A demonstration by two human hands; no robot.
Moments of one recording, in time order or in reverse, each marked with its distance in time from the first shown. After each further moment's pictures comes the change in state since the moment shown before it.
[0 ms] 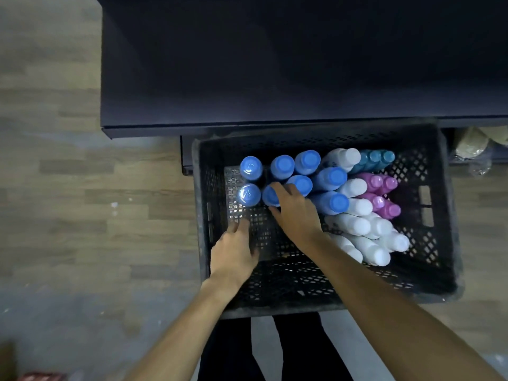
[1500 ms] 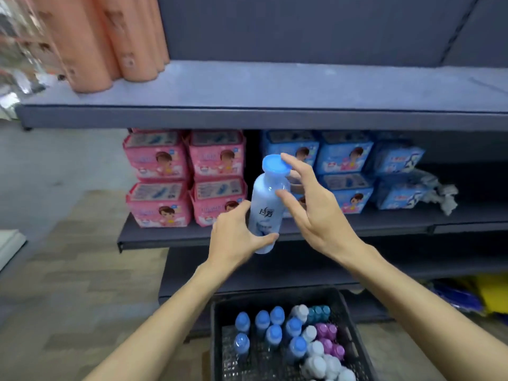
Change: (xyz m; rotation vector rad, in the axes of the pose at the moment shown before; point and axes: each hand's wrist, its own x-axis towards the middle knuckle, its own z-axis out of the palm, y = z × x) left_hand -0.197 0.149 -0.389 -0.433 0.737 0.675; right_hand -0.191 -0.168 -0.509 0.468 0.675 -0.547
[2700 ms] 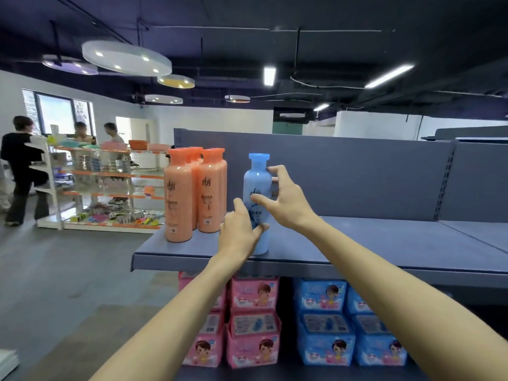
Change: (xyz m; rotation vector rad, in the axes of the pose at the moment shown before) left_hand 0.140 0.104 -0.194 0.153 0.407 0.074; right_hand 0.232 -0.154 -0.017 0.017 0.135 -0.228
